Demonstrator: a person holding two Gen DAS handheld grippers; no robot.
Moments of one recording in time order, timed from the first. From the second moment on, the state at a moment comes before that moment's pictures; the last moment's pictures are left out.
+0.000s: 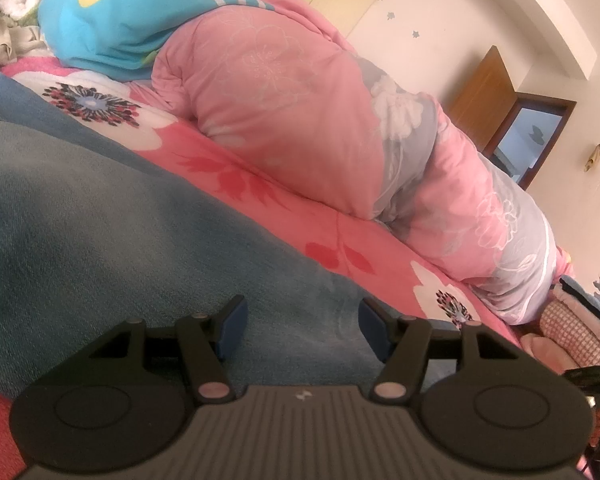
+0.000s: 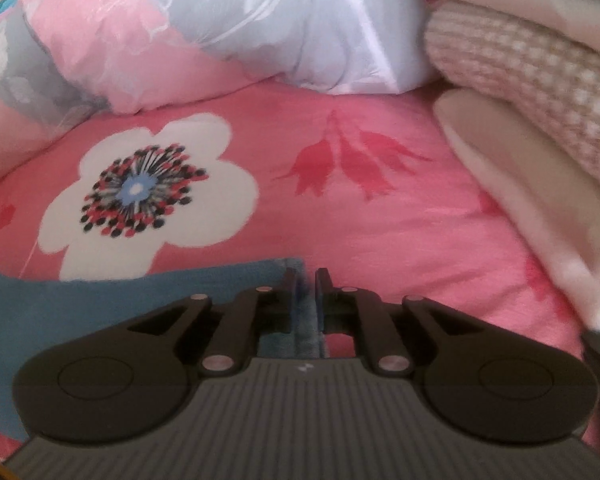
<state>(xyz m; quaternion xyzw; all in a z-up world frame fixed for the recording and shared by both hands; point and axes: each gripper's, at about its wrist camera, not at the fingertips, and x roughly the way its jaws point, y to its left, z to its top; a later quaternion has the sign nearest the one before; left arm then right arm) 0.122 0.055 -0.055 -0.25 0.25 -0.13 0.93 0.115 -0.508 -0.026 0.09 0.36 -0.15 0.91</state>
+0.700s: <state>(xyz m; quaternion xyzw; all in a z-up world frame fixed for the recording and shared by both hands) 0.087 0.113 -0.022 -0.30 0.20 -0.04 0.93 0.035 -0.364 0.003 -0.03 0.28 0.08 0.95</state>
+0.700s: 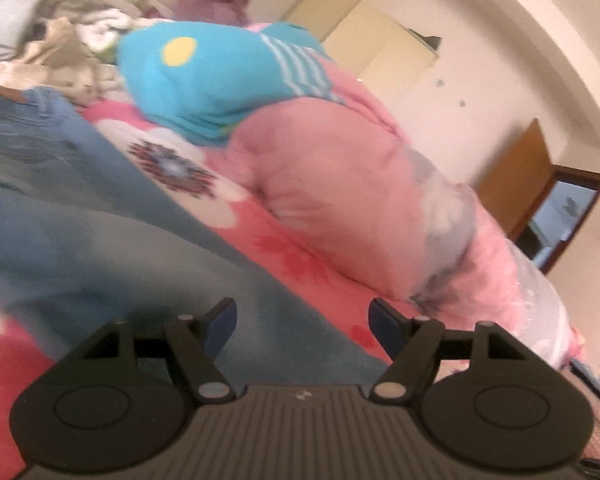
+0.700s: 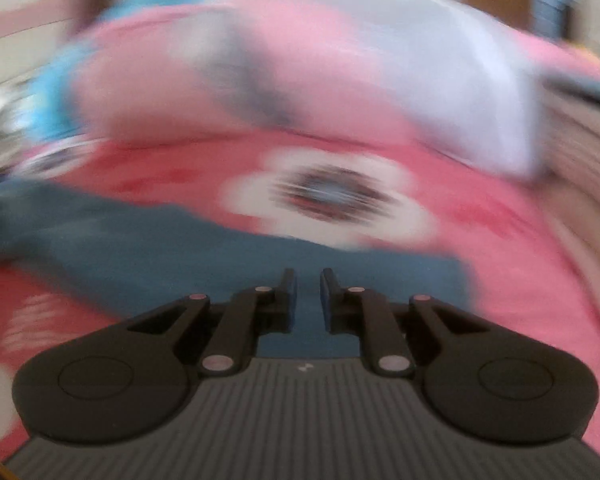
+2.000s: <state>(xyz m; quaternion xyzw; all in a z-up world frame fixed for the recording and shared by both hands) 0.097 0.108 -0.043 -0.26 0.23 0.00 0.94 0.092 -0.123 -0.043 -0.37 0.27 0.41 0.79</state>
